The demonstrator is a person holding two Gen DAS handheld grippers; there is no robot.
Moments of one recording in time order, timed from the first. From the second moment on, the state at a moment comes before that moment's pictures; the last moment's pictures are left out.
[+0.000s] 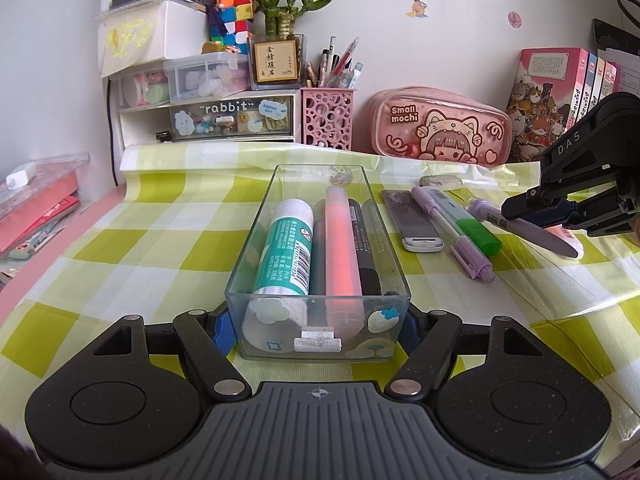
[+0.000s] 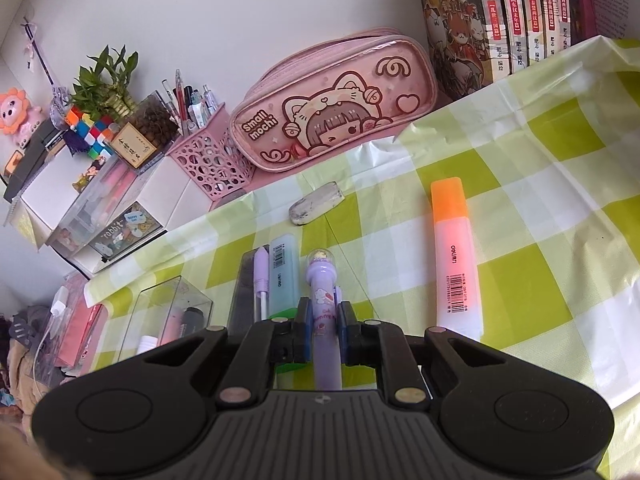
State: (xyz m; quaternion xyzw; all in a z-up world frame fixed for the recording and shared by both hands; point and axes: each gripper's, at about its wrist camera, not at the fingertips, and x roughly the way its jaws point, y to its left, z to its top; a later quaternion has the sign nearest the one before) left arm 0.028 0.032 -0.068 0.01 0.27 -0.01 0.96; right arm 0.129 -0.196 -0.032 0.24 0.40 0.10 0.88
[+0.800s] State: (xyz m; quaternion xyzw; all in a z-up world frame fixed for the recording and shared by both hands) left arm 0.028 0.032 -0.067 0.01 0.27 -0.01 0.96; right arm 0.142 -0.185 -0.042 0.22 0.42 0.11 0.88
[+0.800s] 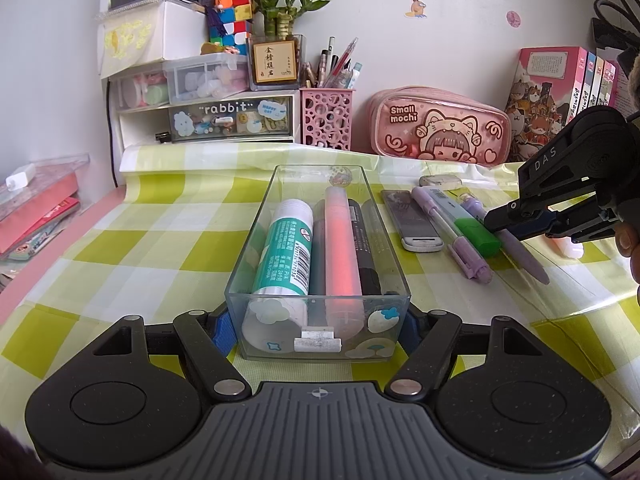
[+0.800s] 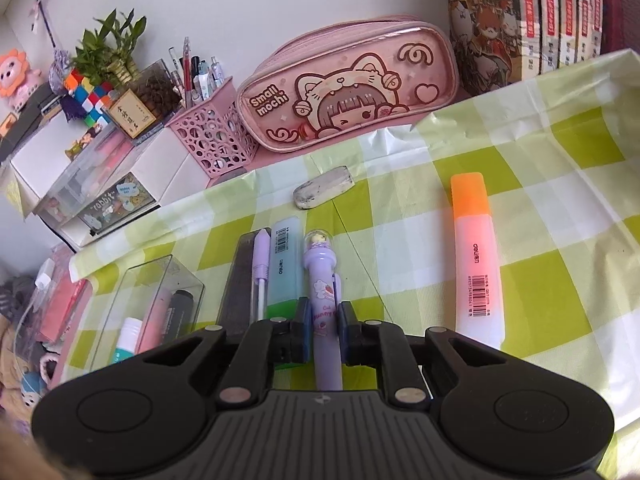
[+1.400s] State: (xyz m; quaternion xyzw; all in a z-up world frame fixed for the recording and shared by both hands) left arm 0.028 0.031 -0.068 0.01 0.27 -0.01 0.96; right arm 0.128 -0.205 -0.026 0.35 0.38 0.11 0.85
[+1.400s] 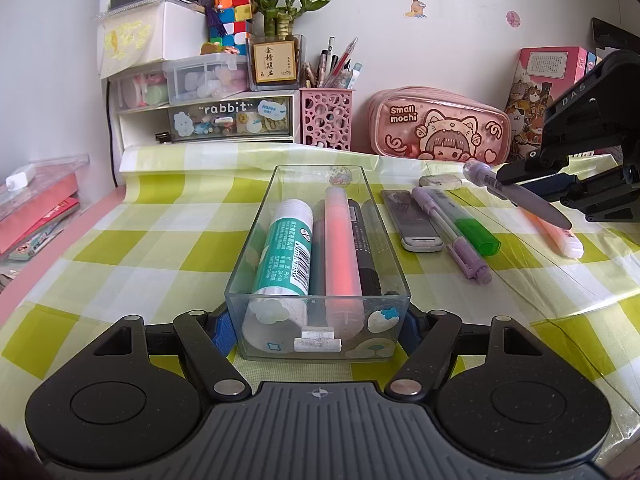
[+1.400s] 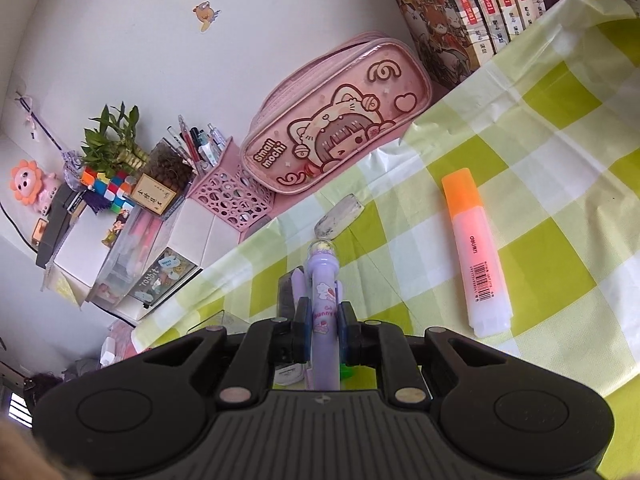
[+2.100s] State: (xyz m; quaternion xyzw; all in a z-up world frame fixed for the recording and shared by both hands) left arm 0.028 0.031 -0.067 0.01 0.27 -0.01 0.96; right arm 0.135 -0.100 -0.013 0.32 0.43 0.17 0.83
